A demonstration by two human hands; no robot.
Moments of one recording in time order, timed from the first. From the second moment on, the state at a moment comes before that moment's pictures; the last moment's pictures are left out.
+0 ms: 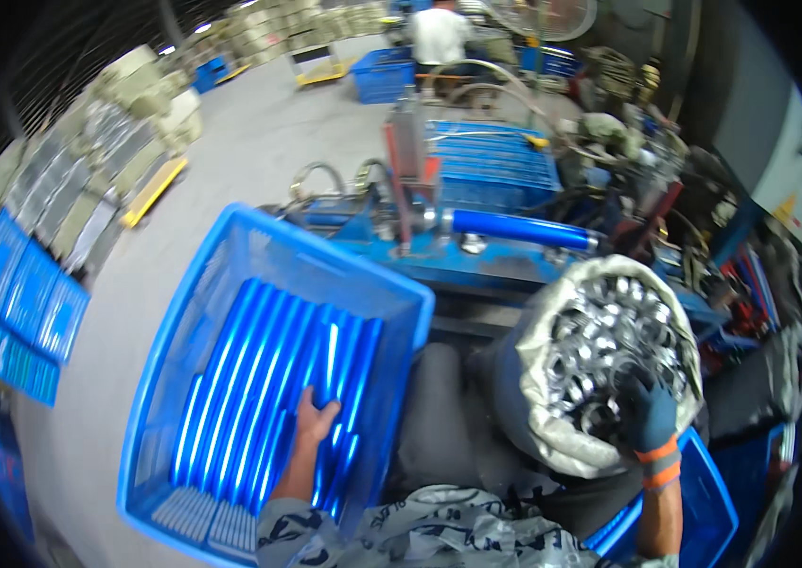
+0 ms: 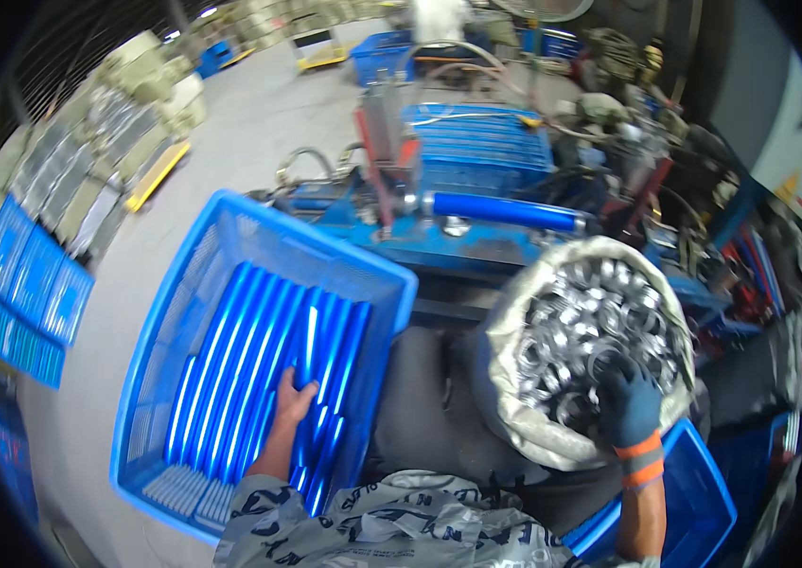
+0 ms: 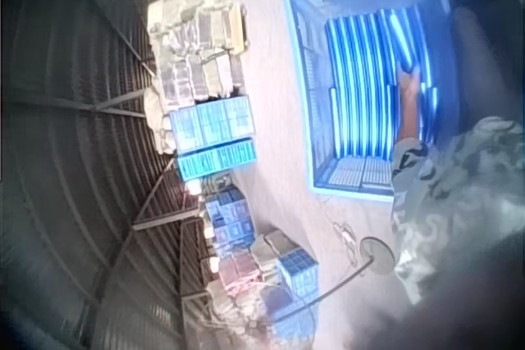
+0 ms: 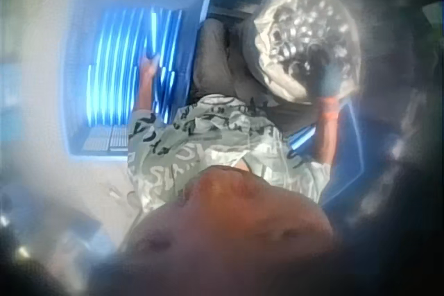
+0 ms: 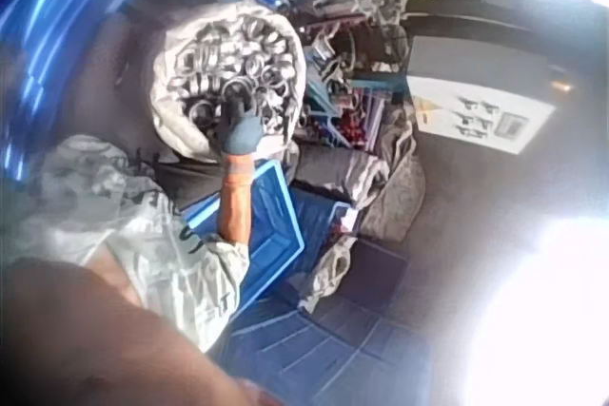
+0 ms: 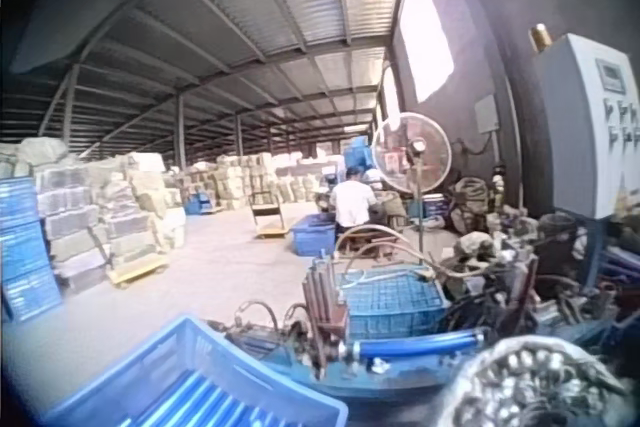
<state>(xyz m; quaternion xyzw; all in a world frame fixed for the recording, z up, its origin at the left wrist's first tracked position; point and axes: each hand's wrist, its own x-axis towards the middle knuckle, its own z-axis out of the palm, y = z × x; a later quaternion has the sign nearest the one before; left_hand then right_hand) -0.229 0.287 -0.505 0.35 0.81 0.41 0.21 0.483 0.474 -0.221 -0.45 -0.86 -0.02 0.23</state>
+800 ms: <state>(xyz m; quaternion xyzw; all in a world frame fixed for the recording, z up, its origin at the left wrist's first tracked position) 0.099 0.442 -0.078 0.86 0.44 0.24 0.07 0.456 0.427 -0.182 -0.27 -0.42 0.62 0.61</state>
